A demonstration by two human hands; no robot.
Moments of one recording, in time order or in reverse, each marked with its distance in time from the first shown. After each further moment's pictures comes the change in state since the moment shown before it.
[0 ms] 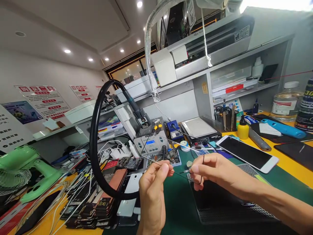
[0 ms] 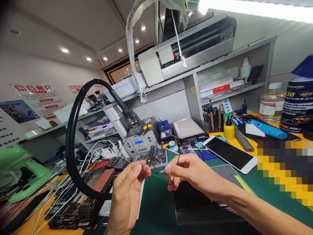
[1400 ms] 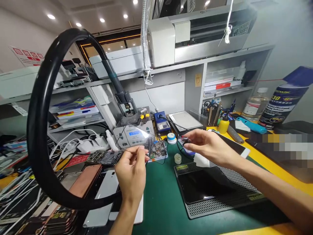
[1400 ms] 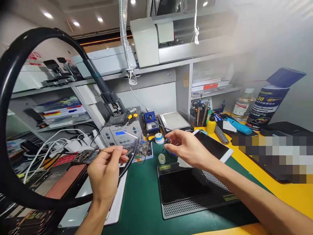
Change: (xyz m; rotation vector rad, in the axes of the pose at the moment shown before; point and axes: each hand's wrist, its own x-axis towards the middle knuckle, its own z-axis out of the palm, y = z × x) left_hand 0.054 -0.043 -0.025 0.231 0.233 0.120; right_hand 0.029 -0.002 -0.036 -0.792 0.412 -0.059
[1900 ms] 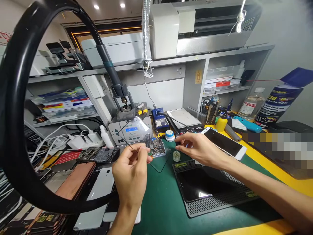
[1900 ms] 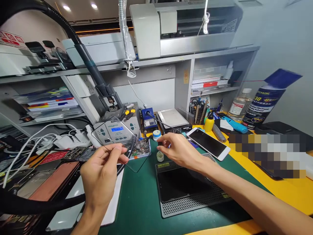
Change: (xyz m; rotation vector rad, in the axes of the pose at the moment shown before) left_hand -0.007 0.008 0.000 0.005 -0.052 -0.037; right_hand 0.009 -0.003 0.024 -0.370 -0.045 -0.054
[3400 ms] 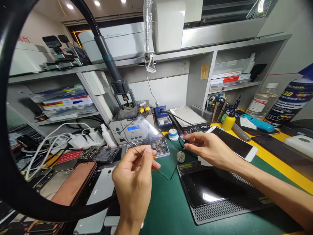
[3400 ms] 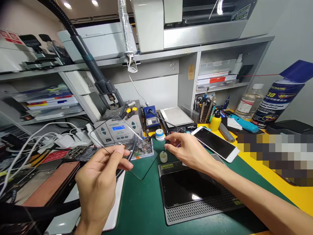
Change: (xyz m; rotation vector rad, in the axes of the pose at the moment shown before) left_hand -0.008 0.008 0.002 -0.061 0.000 -0.079; right_hand -0.002 0.014 0.003 0.155 0.039 0.100
